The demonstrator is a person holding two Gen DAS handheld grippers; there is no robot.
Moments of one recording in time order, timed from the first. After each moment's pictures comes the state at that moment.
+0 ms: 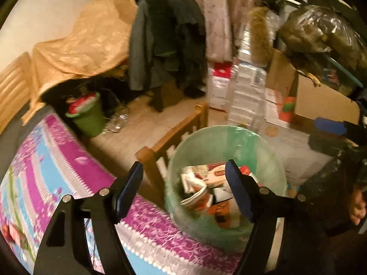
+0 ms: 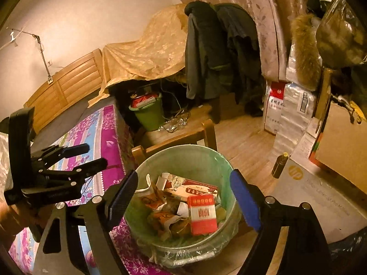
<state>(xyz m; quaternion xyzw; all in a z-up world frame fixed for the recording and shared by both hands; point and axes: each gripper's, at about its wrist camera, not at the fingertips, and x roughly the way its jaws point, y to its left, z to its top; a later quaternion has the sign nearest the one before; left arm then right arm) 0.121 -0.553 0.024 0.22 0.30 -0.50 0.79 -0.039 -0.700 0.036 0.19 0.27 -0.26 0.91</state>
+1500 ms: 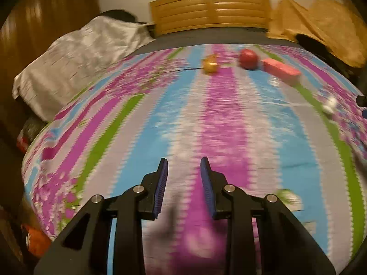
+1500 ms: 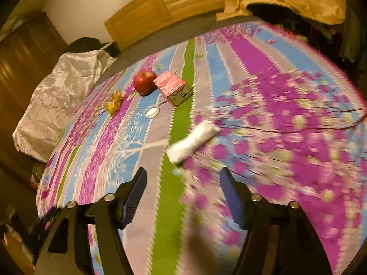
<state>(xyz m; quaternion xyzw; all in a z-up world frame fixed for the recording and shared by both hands) 0.186 0.108 -0.075 0.06 0.39 0.09 0.92 0.330 -0.213 -0.072 0.19 0.43 0.06 0.88</state>
